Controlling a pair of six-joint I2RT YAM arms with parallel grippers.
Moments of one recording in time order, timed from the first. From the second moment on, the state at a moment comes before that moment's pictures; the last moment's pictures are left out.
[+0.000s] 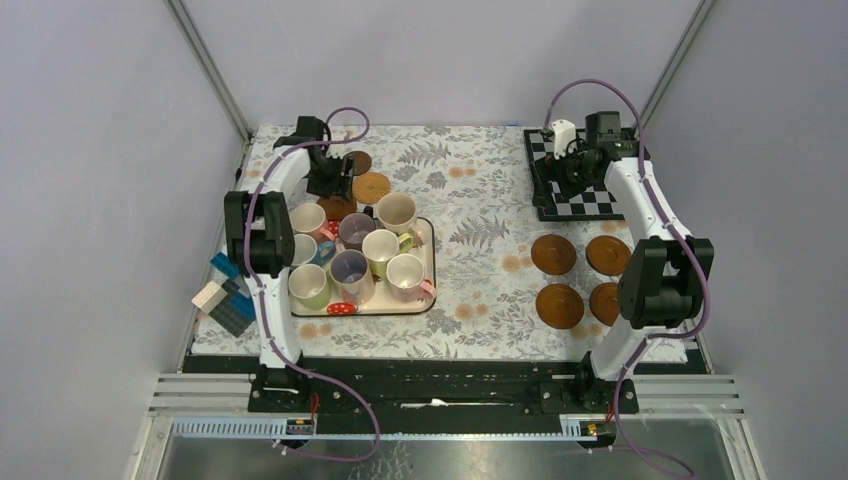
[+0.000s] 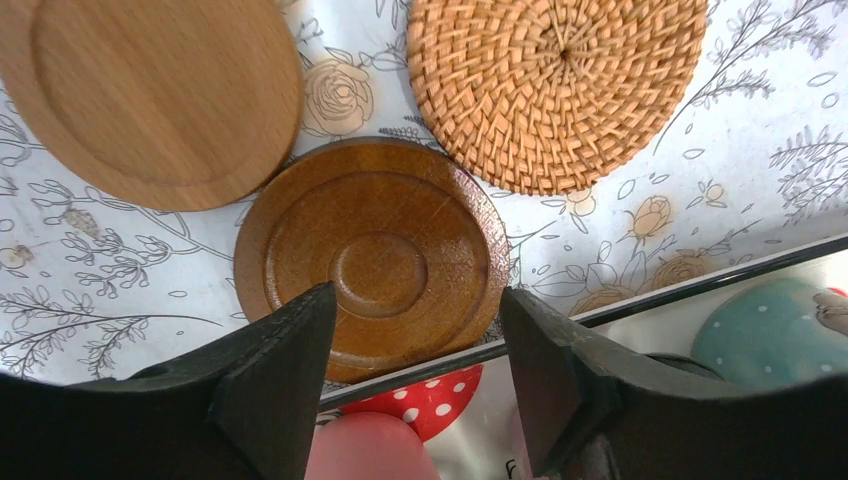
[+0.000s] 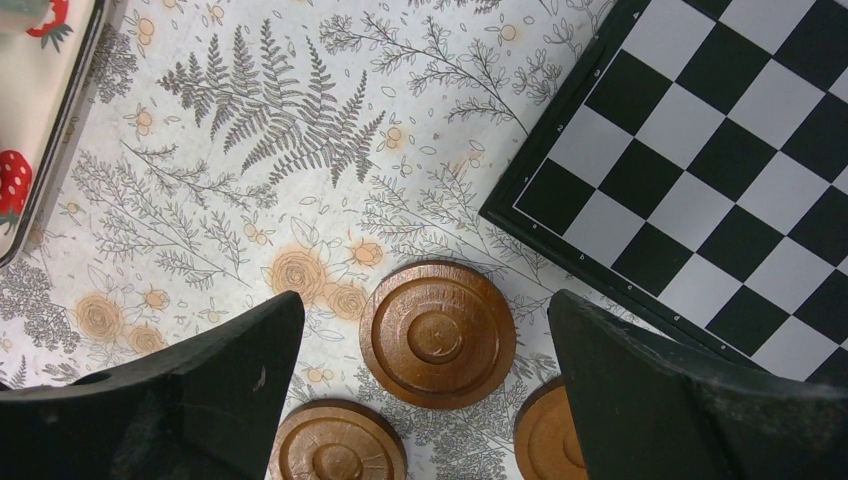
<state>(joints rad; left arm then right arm) -0.03 2.19 1.84 -0.77 0.22 0.13 0.01 1.73 1.54 -0.83 -0.41 -0.43</state>
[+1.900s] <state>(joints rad) -0.36 2.52 2.26 -0.65 0.59 -0.04 0.08 1.95 1.79 -0.91 -0.32 -0.24</state>
